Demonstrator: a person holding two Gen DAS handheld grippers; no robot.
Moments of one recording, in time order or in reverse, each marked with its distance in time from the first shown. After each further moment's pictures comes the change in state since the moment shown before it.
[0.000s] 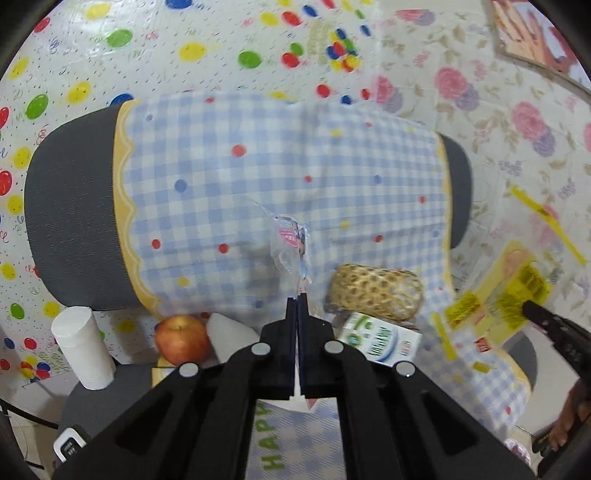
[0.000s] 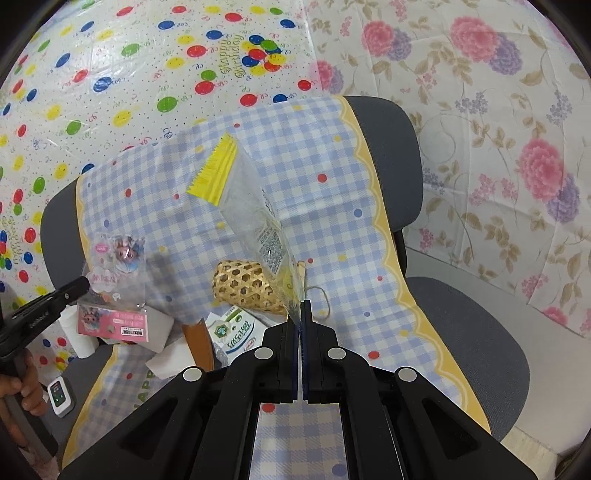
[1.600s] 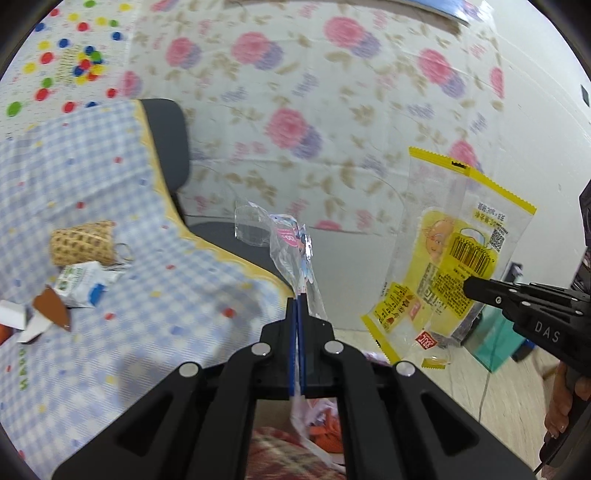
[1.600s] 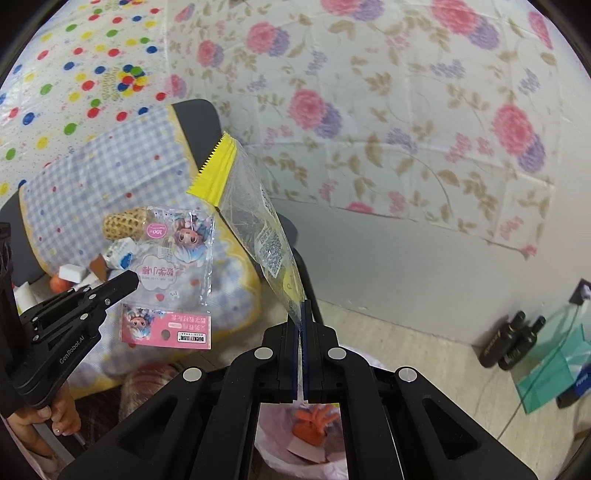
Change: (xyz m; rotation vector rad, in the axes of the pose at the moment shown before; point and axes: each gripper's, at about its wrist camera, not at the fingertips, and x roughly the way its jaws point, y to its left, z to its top) left arm -0.109 -0.264 -0.165 0.374 0.042 -0.620; right arm -0.251 -0.135 -0.167 0.225 0.045 -0.425
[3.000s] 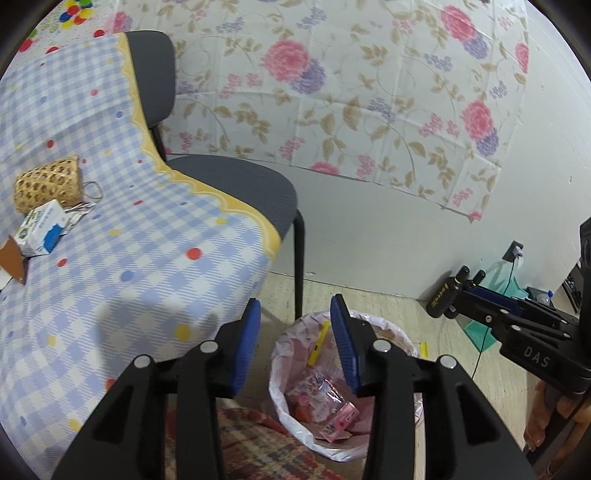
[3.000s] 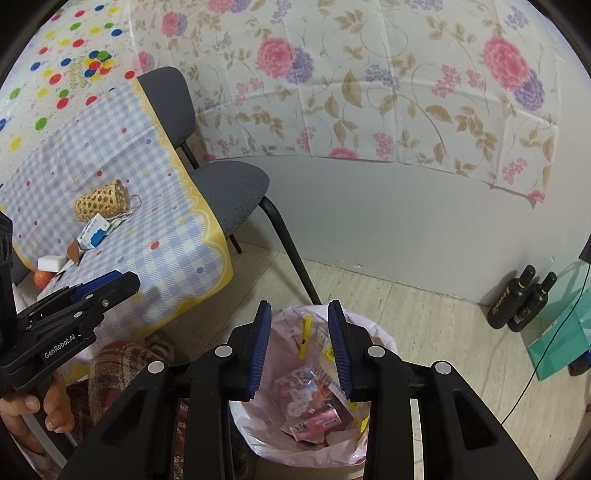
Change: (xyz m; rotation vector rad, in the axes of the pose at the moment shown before) left arm 0.059 0.006 -0.022 -0.081 0.189 -0.024; right arm 0.055 -0.029 -0.029 0.072 0.128 0.006
